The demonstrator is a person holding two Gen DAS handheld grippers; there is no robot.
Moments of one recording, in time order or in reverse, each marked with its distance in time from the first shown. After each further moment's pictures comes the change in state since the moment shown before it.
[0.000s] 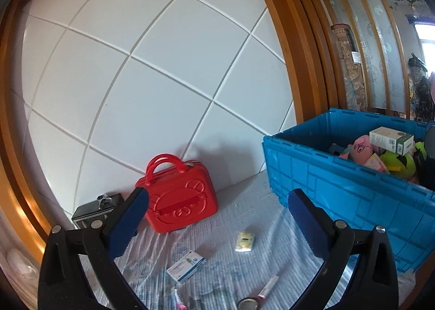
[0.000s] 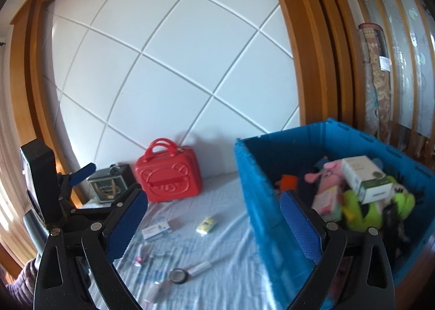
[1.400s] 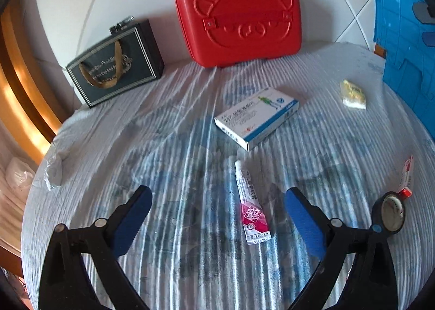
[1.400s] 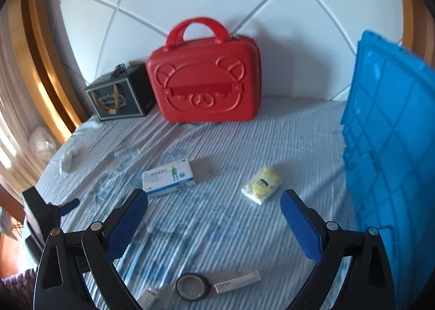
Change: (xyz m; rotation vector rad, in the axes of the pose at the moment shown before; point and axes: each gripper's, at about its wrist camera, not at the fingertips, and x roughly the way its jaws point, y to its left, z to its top) left arm 0.193 0.122 -0.305 -0.171 0.600 0.129; right arm 0.335 0.079 -0.121 -0.187 0.466 0.188
